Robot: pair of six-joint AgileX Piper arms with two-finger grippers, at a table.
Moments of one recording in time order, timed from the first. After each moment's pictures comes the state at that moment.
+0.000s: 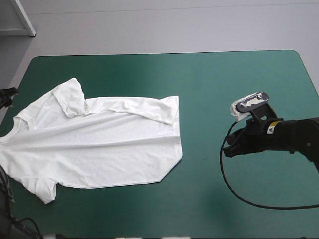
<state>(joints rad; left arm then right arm) 0.53 1.71 -1.67 -0.11 1.07 0.06 0.28 1.06 -1.18 0.26 1.12 -0.28</state>
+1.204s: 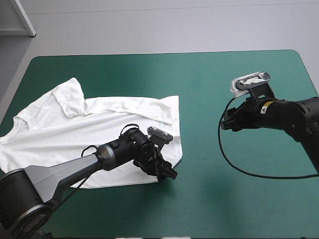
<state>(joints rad) -0.85 1.69 -1.13 -0.02 0.83 -0.27 0.28 1.20 -1.27 0.12 0.96 -0.15</state>
